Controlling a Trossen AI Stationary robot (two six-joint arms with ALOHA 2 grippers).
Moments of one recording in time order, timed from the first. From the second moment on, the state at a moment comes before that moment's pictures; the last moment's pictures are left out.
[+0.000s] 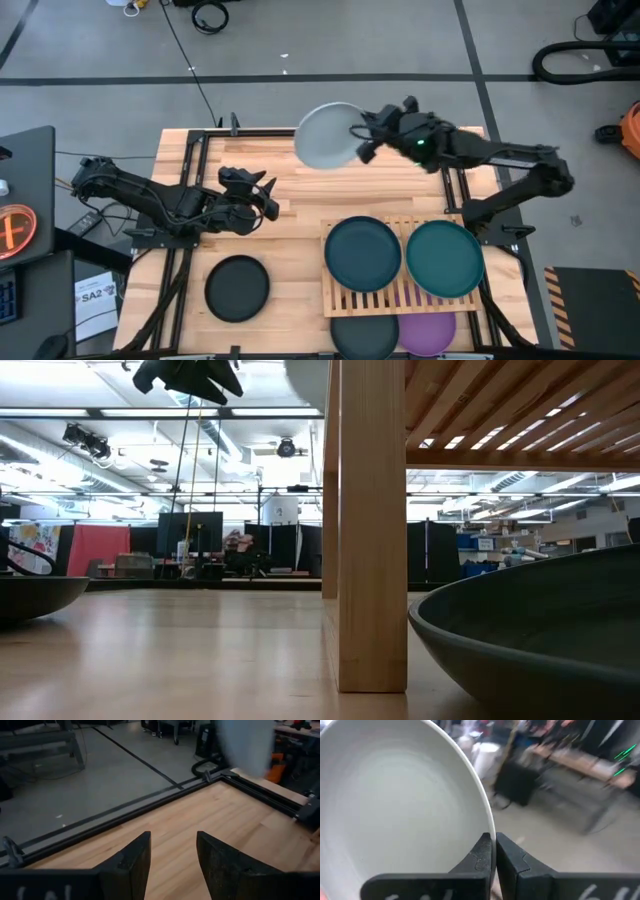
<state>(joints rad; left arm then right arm) -0.30 1.19 1.04 -0.60 -1.10 -0.80 -0.12 1.25 1.36 -0.42 0.70 0.02</state>
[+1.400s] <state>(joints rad) -0.30 1.19 1.04 -0.60 -1.02 -0.80 0.22 0.90 1.26 -1.57 -0.25 0.74</state>
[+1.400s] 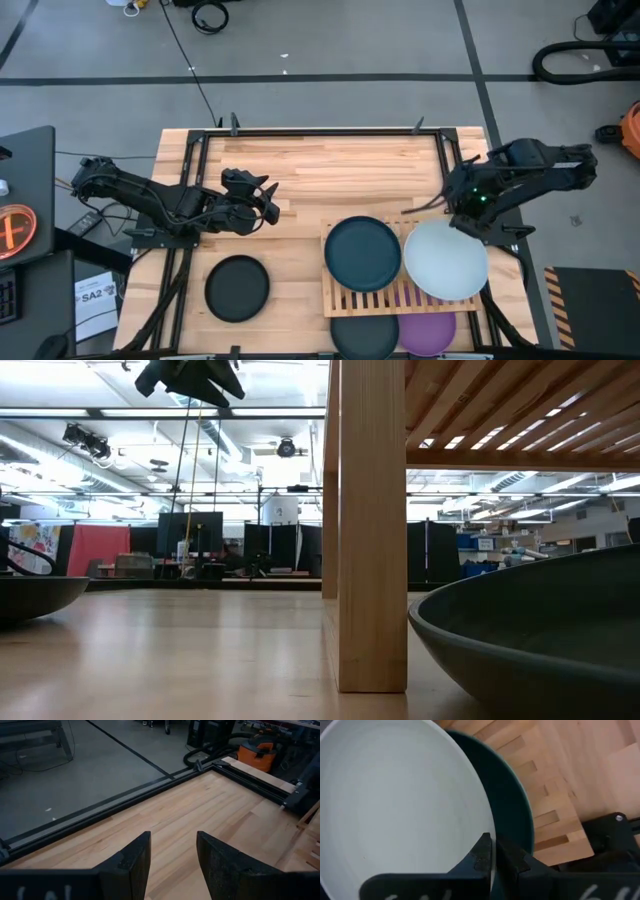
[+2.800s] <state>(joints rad) -0.30 1.19 1.04 -0.60 -1.02 -0.80 0.29 0.90 1.26 -1.57 -0.18 0.73</state>
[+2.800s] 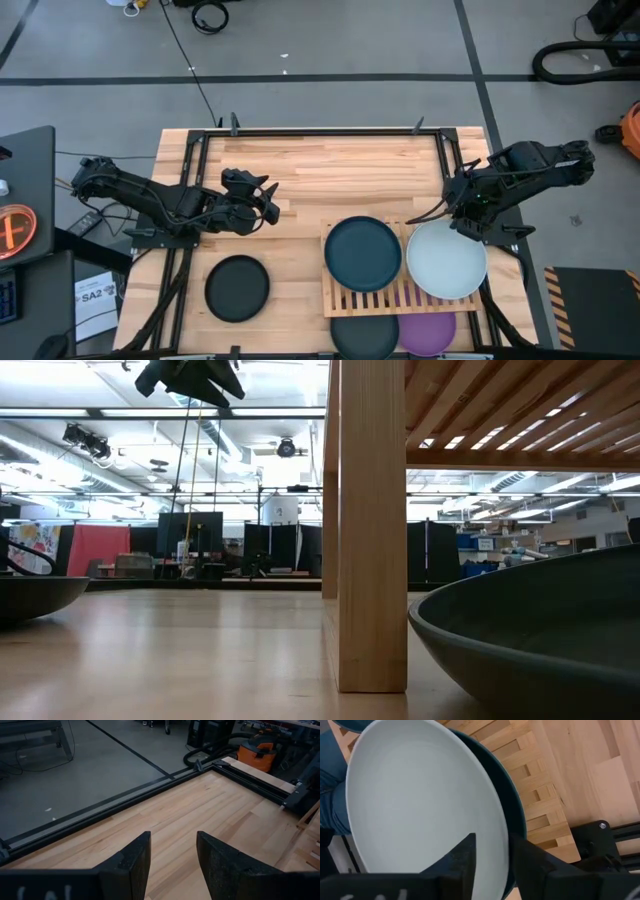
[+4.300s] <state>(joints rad) -0.30 1.19 1.04 -0.60 -1.02 -0.80 0.29 0.90 1.26 -1.57 -0.07 0.73</state>
